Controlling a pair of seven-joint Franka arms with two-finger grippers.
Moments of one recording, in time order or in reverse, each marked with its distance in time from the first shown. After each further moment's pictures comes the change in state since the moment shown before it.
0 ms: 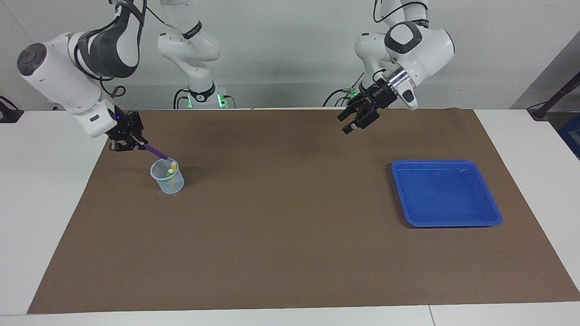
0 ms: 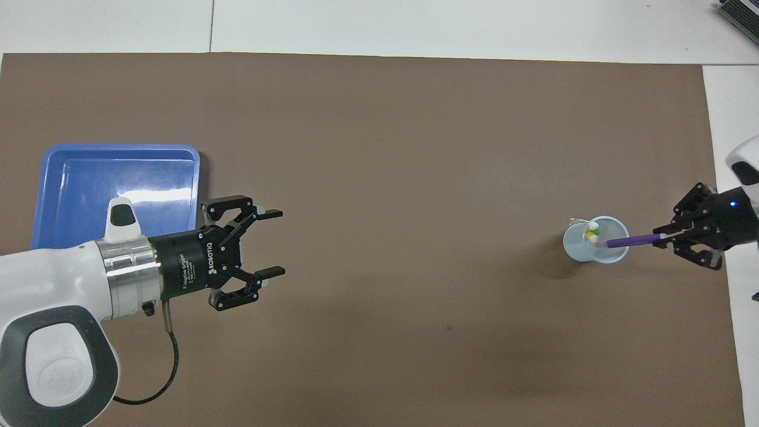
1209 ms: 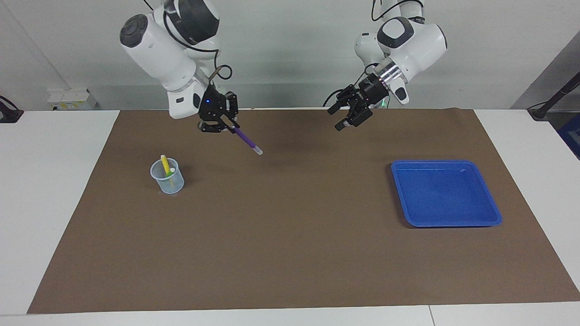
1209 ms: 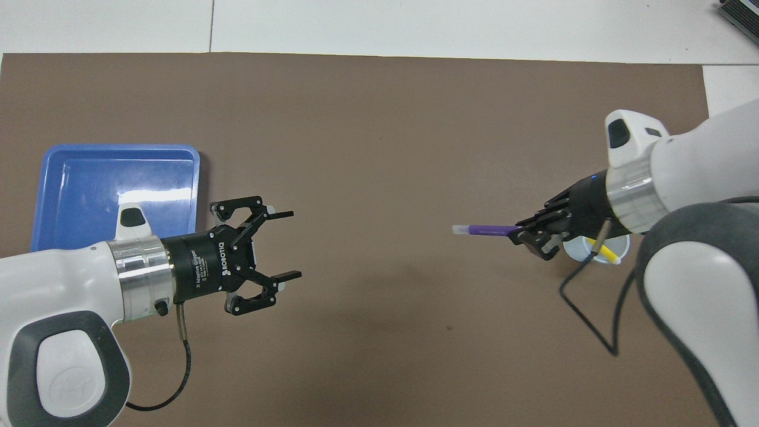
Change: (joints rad) left arm -0.002 0.002 -0.120 0.028 0.000 0.084 -0.286; right arm 0.314 -0.053 0.244 -0.047 0.379 0.289 1.212
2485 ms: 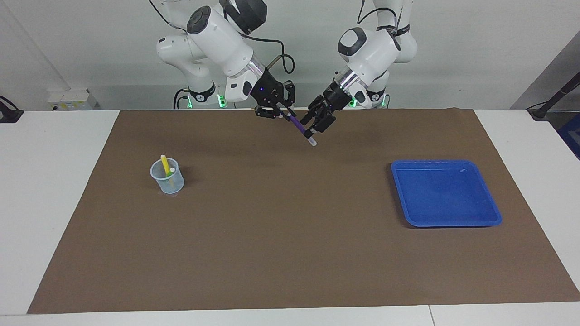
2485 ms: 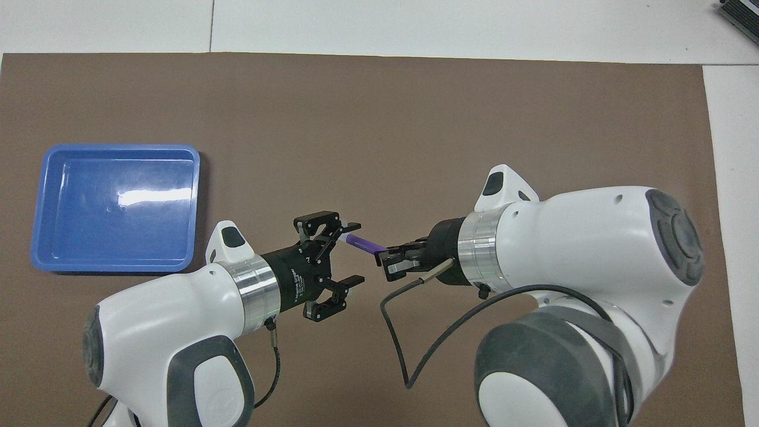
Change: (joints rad) left arm -0.029 0.105 -0.155 0.009 0.004 0.226 0.047; right arm 0.137 -0.015 -0.001 -0.035 0.083 0.146 0.261
